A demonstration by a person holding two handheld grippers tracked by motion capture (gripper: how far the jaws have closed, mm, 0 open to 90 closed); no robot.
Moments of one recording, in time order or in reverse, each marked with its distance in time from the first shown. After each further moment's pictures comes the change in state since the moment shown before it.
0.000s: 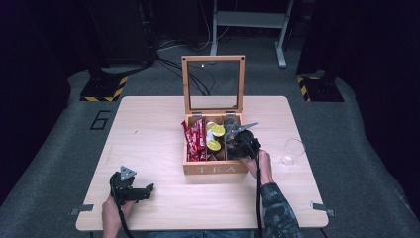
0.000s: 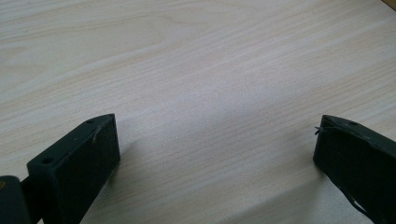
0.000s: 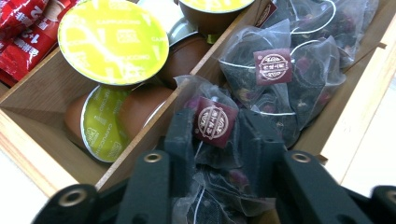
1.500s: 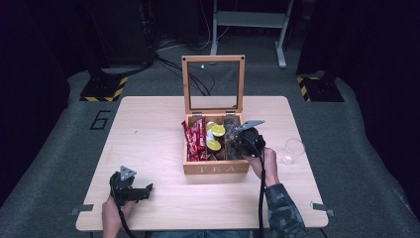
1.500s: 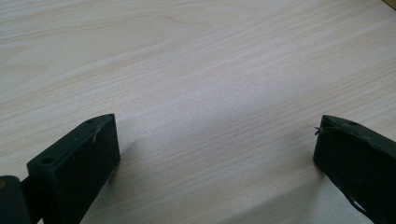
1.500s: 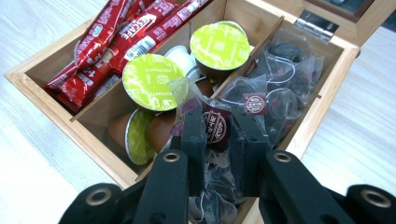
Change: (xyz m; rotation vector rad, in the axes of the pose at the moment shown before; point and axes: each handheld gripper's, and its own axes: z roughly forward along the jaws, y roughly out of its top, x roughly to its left) left arm 0.000 0.000 0.000 0.000 0.000 -0.004; right arm 0.014 0.009 -0.052 -0.122 -0.034 -0.072
